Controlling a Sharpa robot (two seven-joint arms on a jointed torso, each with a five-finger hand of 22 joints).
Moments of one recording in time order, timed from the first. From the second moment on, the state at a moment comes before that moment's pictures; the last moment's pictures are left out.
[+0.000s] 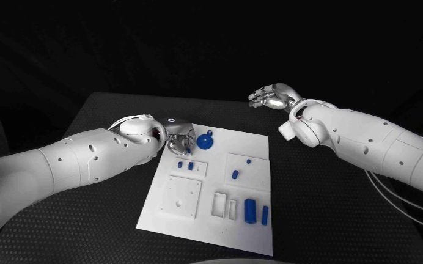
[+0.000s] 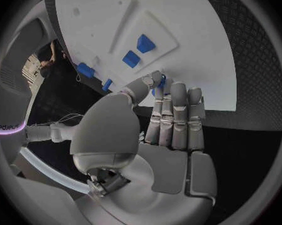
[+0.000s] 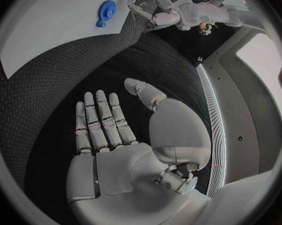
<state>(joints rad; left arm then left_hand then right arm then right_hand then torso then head) 1.22 -0.60 -0.17 1.13 -1.57 -0.10 0.10 1.22 -0.11 0.64 -0.25 0.21 1.09 0.09 0.22 0.62 1.34 0.05 0.08 0.24 1.15 -0.06 1.10 0.54 0.04 0.89 -0.12 0.83 1.31 1.18 -0.60 0.00 1.03 -0.66 -0.26 0.18 1.05 -0.12 0.58 -0.27 0.46 0.78 0.19 0.32 0.39 1.00 0.19 0.07 0.07 0.76 0.21 0.27 0.39 0.10 0.37 0.20 0.31 1.12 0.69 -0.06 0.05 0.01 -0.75</state>
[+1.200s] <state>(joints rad) 1.22 -0.58 -0.20 1.13 -1.59 -0.09 0.09 1.22 -0.11 0.64 -0.25 0.21 1.09 0.09 0.22 0.62 1.34 0.05 0.08 0.24 1.15 -0.06 1.10 0.55 0.03 0.89 -0.12 0.83 1.31 1.18 -0.60 0.00 1.03 -0.66 -0.26 0.18 1.05 -0.12 0.58 -0.27 0.46 0.78 0.19 0.32 0.39 1.00 0.19 0.07 0.07 0.76 0.21 0.27 0.39 0.10 0.37 0.20 0.31 1.12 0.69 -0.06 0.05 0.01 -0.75</state>
